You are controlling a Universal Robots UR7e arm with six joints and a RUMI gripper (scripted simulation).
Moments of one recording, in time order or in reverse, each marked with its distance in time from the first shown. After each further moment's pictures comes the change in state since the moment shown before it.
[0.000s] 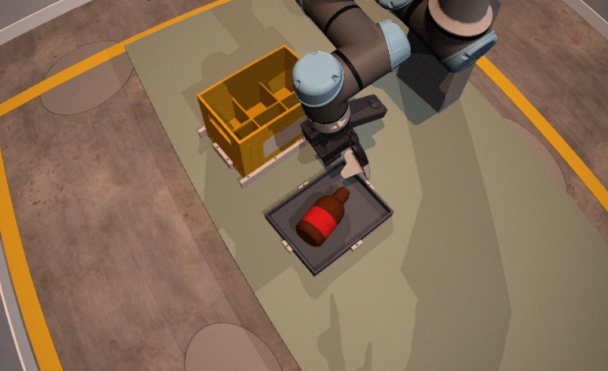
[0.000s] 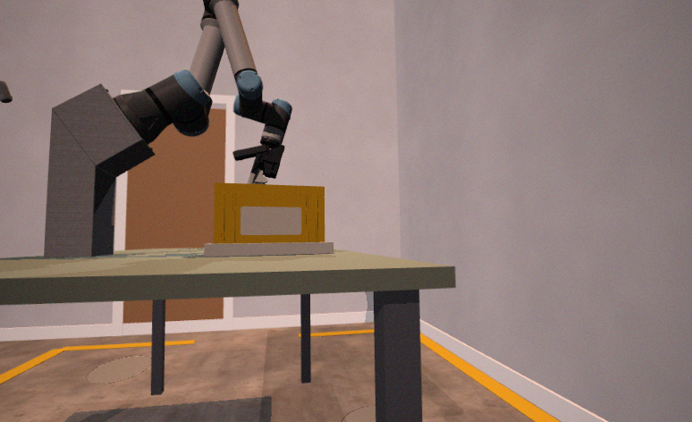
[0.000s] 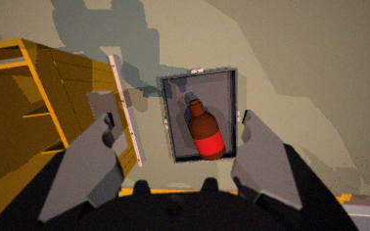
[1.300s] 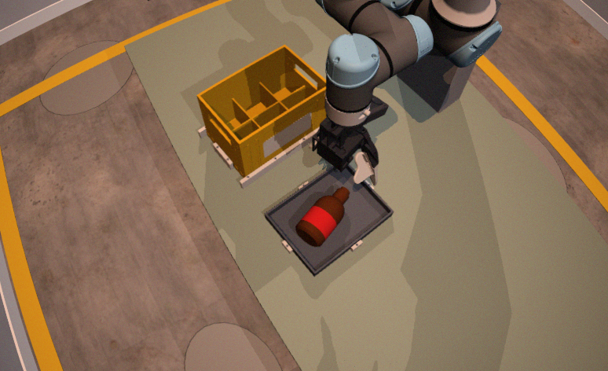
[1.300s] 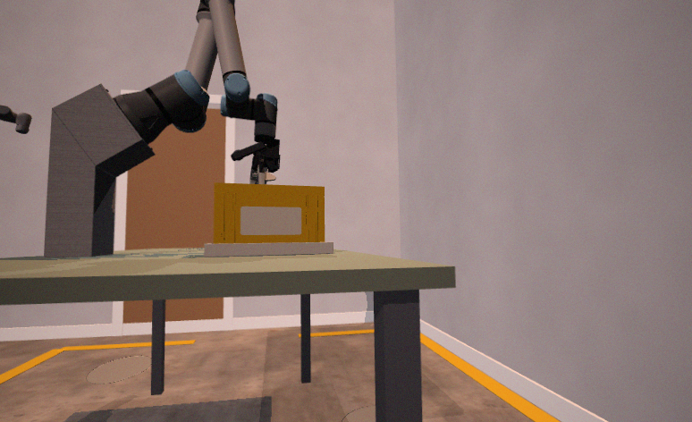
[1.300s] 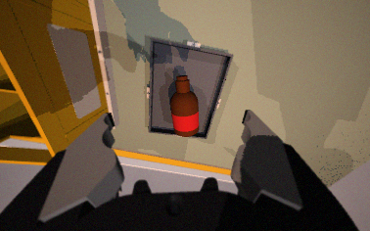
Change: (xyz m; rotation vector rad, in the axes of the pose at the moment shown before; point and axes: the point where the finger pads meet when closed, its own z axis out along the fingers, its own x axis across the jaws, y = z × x) arm 0.023 0.020 -0.017 -0.231 0.014 -0.287
